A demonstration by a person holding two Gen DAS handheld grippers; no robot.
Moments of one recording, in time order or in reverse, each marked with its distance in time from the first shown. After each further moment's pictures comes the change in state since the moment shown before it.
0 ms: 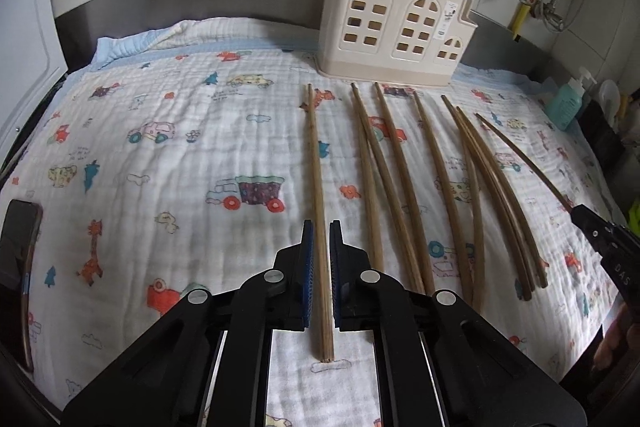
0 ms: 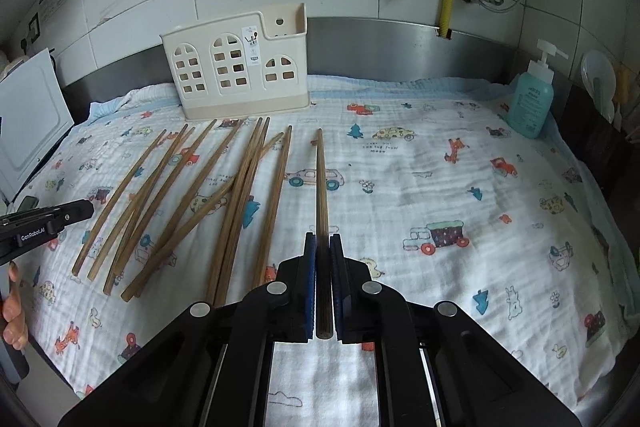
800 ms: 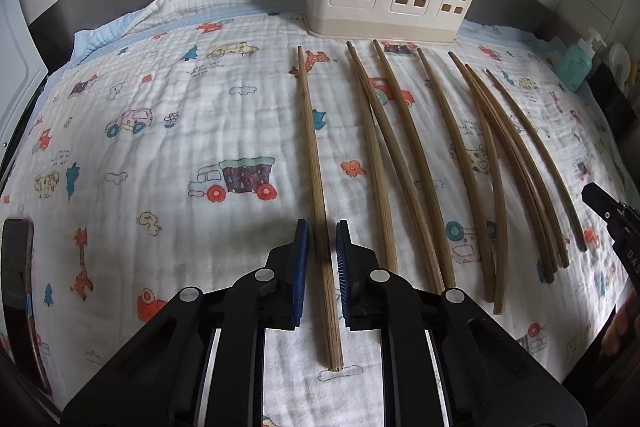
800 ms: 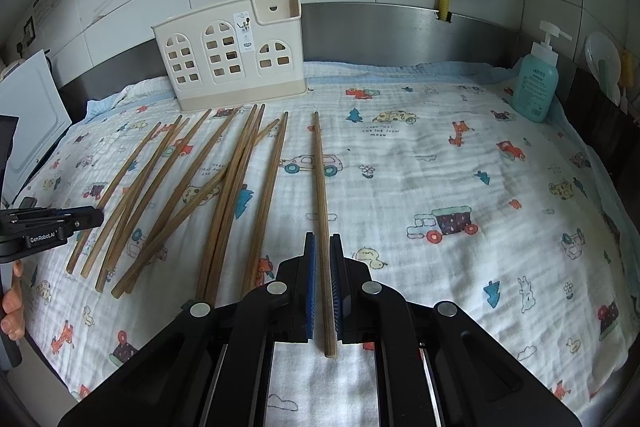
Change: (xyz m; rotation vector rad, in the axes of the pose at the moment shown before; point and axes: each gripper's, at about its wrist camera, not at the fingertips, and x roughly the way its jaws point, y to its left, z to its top) left arm 0.028 -0.005 0.007 0.066 0.150 0.023; right arm 0.014 -0.006 -0.004 0.025 0.029 0.018
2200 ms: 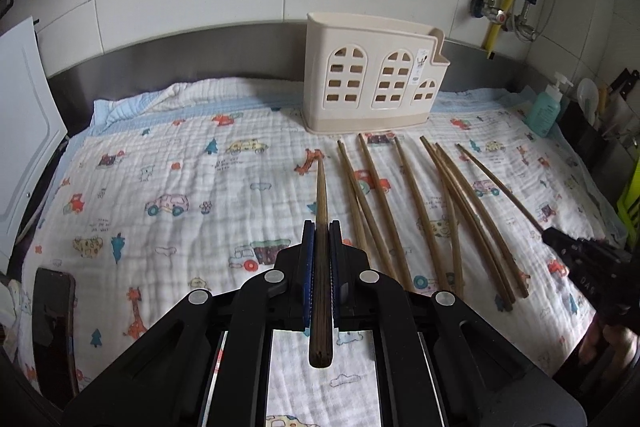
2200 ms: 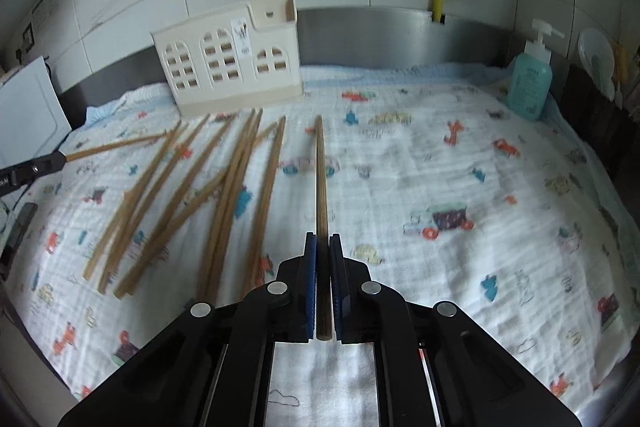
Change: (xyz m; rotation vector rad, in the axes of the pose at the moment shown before) left arm -0.072 0.006 0.017 0.050 -0.246 -0.031; right arm -0.011 -0.002 0.000 0.012 -0.042 -0.004
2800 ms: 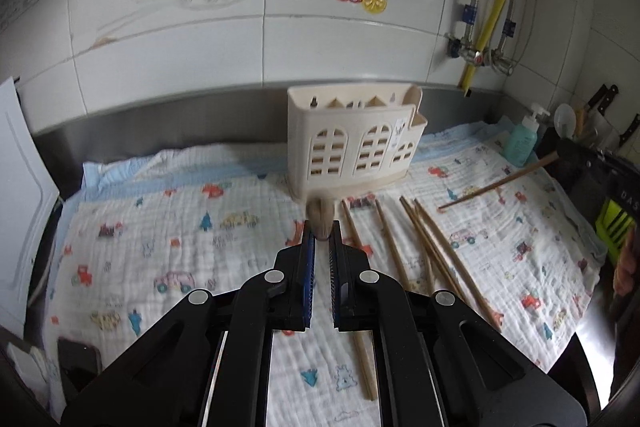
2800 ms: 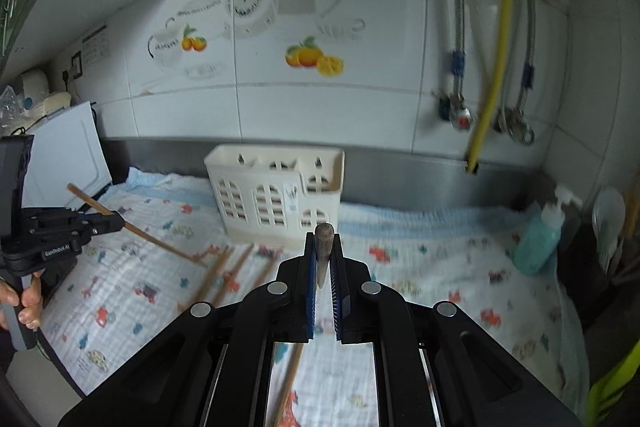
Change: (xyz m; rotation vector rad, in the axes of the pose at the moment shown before) left arm -0.025 0.002 0.067 0.058 -0.086 -0.076; right arm -0.068 0.021 0.136 -0.169 -0.215 0.100
